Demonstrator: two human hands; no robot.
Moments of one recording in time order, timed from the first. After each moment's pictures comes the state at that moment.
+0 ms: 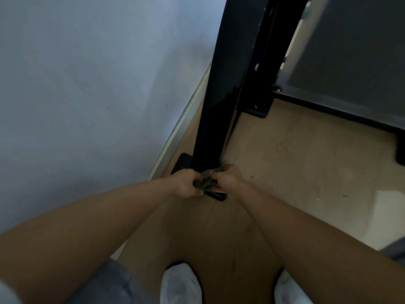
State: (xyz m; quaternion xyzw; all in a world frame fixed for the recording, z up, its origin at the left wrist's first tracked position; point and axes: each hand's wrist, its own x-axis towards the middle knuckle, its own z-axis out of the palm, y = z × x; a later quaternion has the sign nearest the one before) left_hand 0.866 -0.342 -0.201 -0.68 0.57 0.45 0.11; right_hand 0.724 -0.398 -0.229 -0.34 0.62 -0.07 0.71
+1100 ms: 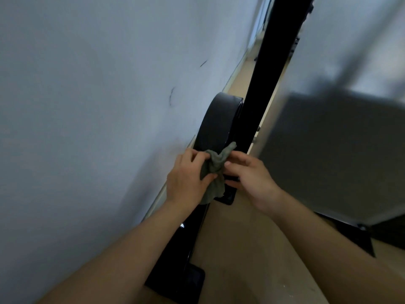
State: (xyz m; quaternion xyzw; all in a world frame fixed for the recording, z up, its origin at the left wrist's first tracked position) left_hand 0.843 -0.512 -0.065 -0.72 0.60 -0.01 -0.34; right_hand 0.692 -0.565 -0.013 -0.56 0.45 -0.31 0.63
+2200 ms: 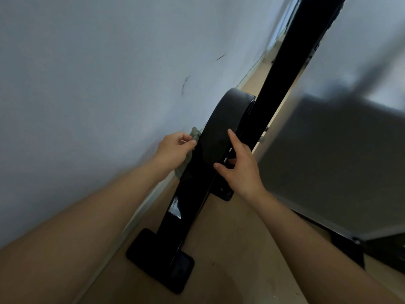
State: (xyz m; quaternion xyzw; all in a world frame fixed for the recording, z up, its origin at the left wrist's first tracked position) left_hand 0.894 -0.525 -0.037 -0.73 0.36 0.36 -0.46; right_hand 0.704 -0.570 -0.036 -0.79 0.46 -0.24 0.33
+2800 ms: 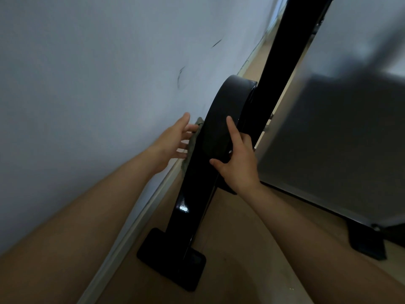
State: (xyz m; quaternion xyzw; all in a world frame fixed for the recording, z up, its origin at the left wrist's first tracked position) left_hand 0.900 -0.535 -0.012 -0.67 0.35 0.50 -0.41; right_hand 0.723 -0.570 -0.052 -0.77 0.48 -0.28 0.30
